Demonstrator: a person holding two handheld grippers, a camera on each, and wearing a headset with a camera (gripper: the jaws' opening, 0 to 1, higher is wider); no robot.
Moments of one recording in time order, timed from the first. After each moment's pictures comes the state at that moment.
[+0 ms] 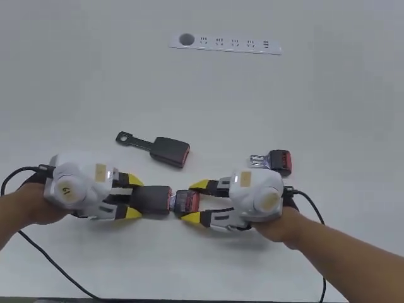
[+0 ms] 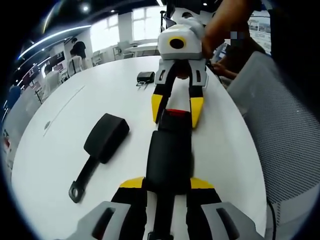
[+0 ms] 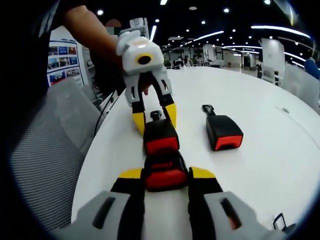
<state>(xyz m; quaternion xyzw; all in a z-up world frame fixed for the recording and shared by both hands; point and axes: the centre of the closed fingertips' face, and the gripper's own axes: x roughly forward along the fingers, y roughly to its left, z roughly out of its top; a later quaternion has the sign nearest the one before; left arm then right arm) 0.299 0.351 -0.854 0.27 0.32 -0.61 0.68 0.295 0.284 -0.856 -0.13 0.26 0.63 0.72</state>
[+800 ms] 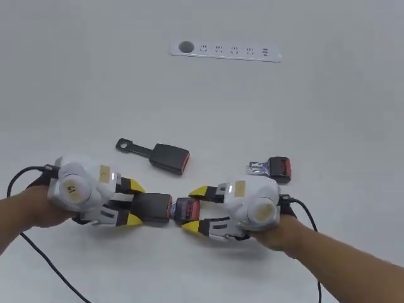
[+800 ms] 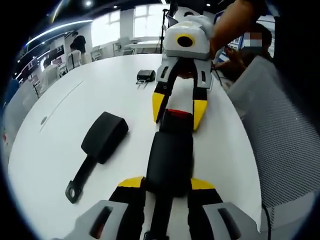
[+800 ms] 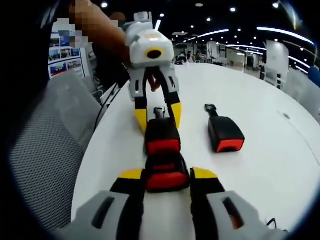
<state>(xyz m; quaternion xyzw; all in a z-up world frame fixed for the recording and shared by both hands) 0.298 0.349 -0.855 0.25 0.34 -0.60 0.67 0.293 0.284 -0.851 -0.17 0.26 0.62 0.72</state>
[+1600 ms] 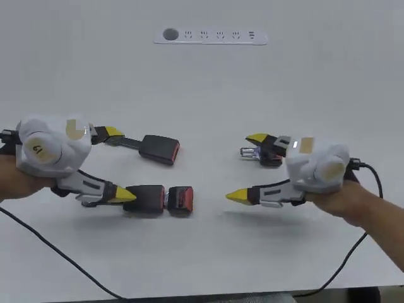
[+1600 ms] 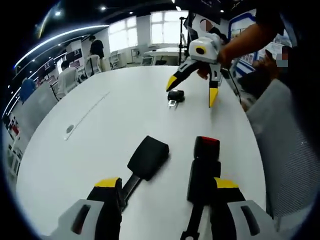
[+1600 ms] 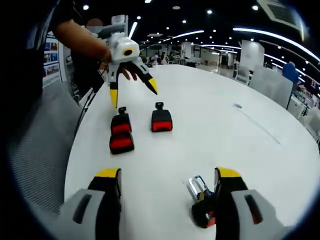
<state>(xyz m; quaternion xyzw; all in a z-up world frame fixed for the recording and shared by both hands) 0.356 0.350 -0.803 0.25 0.31 -0.56 0.73 0.356 0.158 -0.818 -0.18 0.26 0.53 0.79</state>
